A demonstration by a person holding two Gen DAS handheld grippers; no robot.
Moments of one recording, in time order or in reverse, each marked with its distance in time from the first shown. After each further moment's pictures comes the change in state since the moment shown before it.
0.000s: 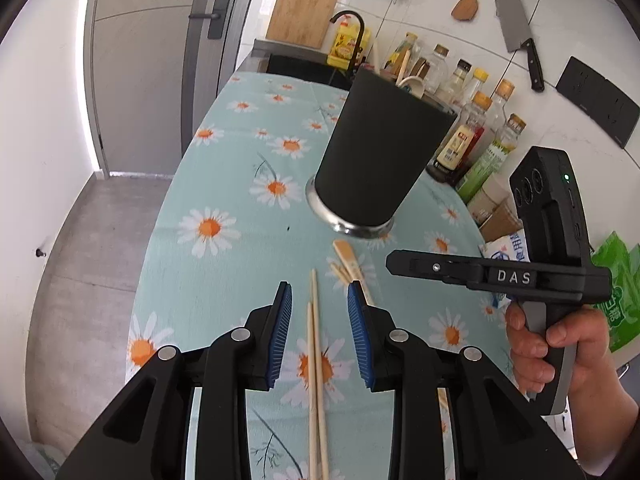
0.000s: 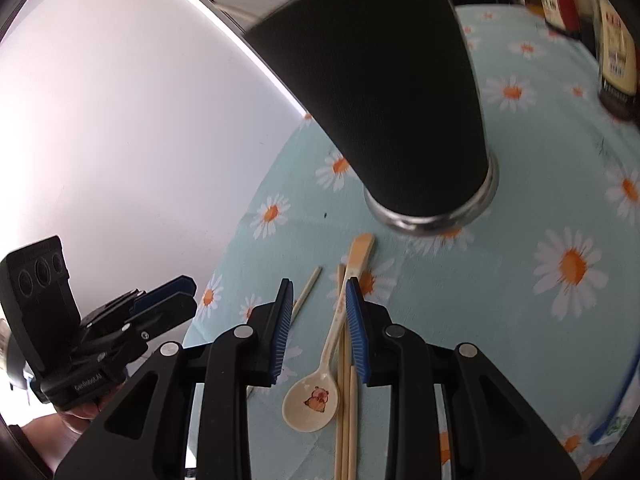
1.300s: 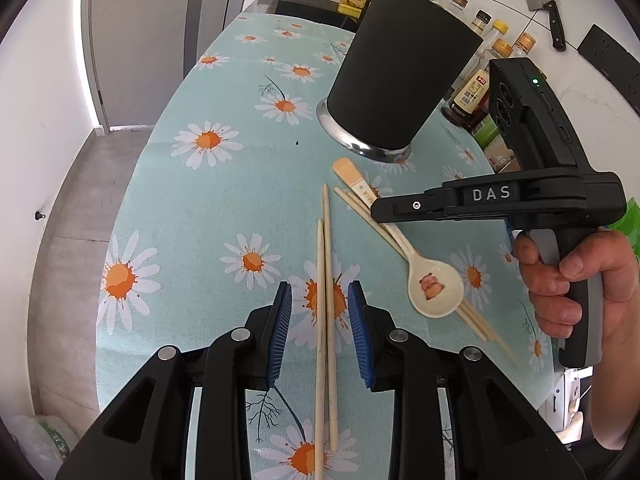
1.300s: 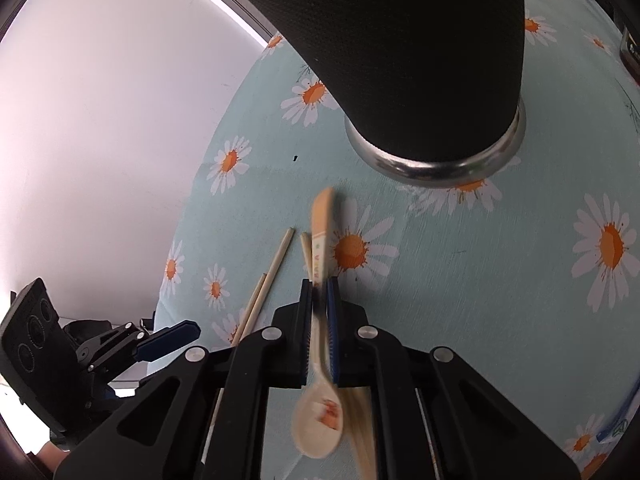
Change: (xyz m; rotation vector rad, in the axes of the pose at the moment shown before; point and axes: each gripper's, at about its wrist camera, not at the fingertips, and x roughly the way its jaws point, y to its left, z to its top) left arm 0.027 0.006 -0.034 -0.032 0.176 0.007; right arm 0.054 0.000 0.008 0.052 0.230 -0.073
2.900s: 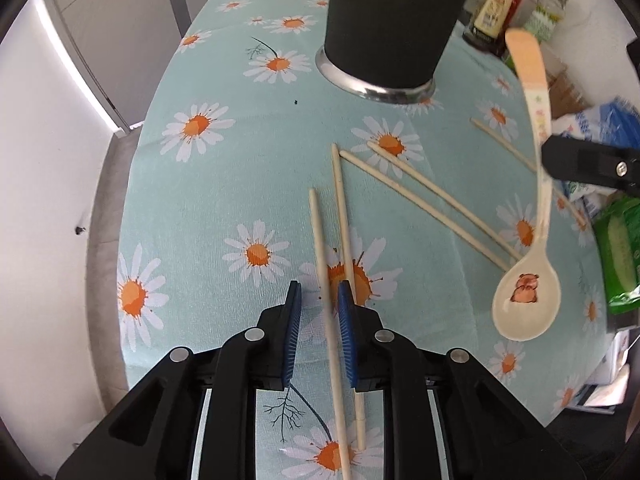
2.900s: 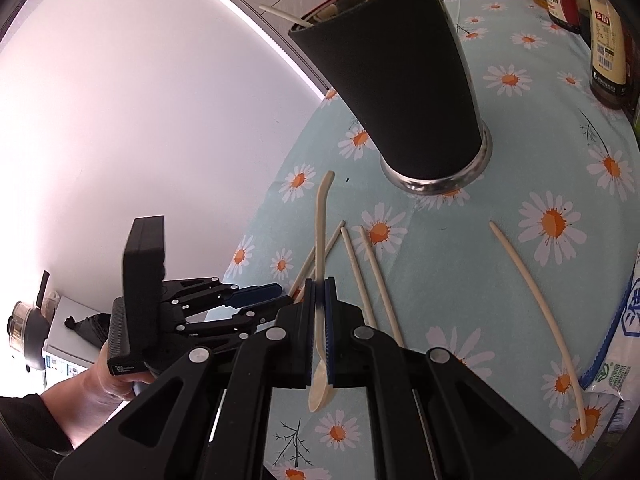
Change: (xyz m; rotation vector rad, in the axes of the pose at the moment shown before) left arm 0.037 -0.025 0.012 0.160 0.221 0.221; right arm -0.095 0.003 -0.052 -0.096 -0.175 0.132
